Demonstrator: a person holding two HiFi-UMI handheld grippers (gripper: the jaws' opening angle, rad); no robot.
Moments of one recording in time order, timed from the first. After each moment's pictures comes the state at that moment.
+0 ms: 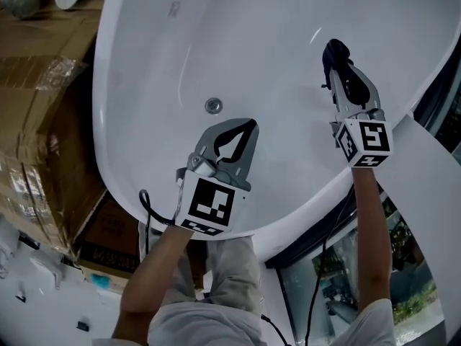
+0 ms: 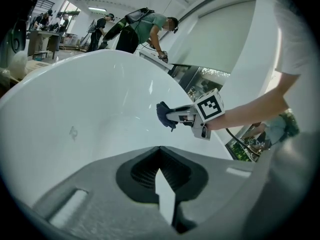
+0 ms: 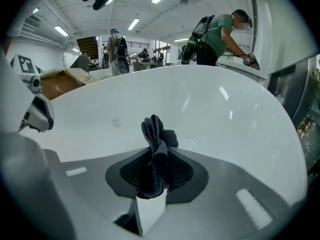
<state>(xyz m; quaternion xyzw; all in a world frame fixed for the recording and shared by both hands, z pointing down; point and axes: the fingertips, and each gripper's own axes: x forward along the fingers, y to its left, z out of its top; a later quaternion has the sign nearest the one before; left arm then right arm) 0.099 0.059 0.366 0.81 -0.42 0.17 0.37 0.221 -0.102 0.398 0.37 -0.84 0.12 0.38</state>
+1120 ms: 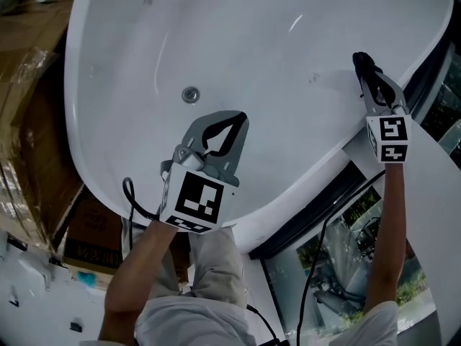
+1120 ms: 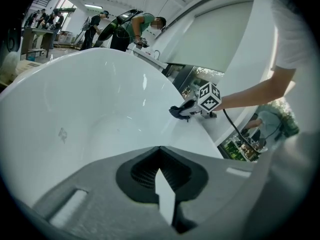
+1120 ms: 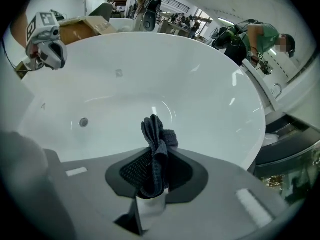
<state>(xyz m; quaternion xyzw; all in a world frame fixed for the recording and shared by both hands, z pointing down) 0.131 0.062 0.351 0.82 -0.39 0.16 0.38 0.358 -0.120 0.370 0.27 -0.74 0.00 0.62</state>
